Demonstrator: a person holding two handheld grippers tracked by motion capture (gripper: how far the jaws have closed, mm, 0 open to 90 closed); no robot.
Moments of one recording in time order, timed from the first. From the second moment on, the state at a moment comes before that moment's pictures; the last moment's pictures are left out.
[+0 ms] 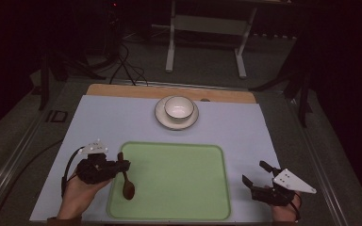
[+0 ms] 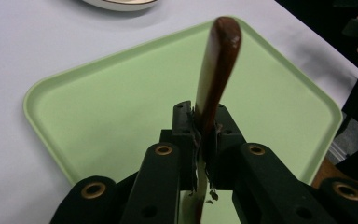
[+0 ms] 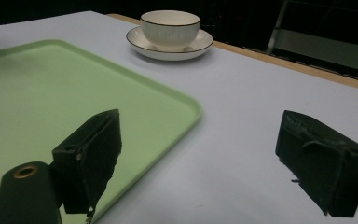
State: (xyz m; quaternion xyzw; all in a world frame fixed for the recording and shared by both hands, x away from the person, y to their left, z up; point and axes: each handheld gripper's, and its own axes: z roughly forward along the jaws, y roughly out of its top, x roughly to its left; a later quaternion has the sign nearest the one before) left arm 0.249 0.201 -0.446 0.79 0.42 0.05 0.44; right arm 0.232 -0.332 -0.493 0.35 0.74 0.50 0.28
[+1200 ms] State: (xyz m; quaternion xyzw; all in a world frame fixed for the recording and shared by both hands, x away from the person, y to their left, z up) left arm 0.286 0.209 -0.503 0.77 0.47 -0.01 0.43; right arm 0.231 -0.328 -0.495 0.34 0.75 0.50 0.27
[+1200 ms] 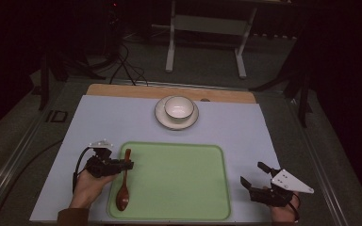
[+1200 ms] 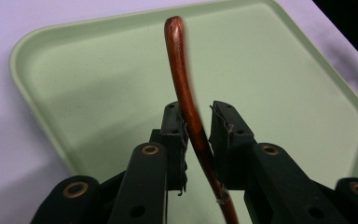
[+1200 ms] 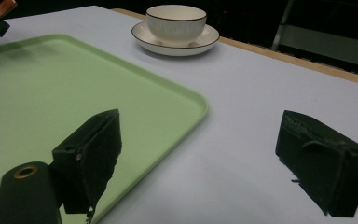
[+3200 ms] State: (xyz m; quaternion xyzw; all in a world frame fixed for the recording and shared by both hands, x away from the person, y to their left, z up) left arm 0.237 0.232 -0.481 0.71 0.48 0.25 0.46; right arm 0.228 -0.329 -0.494 0.34 0.75 0.50 0.27
